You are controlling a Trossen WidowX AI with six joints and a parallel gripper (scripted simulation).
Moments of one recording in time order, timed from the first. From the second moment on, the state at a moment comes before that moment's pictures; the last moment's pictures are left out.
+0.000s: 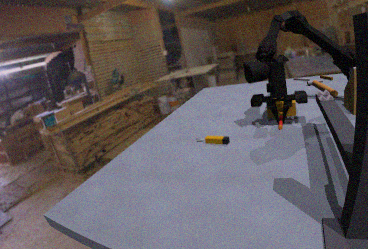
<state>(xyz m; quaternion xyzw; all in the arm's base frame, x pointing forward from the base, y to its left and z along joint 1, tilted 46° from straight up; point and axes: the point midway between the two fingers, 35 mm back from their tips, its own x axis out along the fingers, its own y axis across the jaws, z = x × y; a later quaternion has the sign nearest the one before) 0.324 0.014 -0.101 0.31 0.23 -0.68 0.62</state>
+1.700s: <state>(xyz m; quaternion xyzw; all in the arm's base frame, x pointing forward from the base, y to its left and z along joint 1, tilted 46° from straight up) 0.275 0.169 -0.046 0.31 0.25 -0.67 0.63</state>
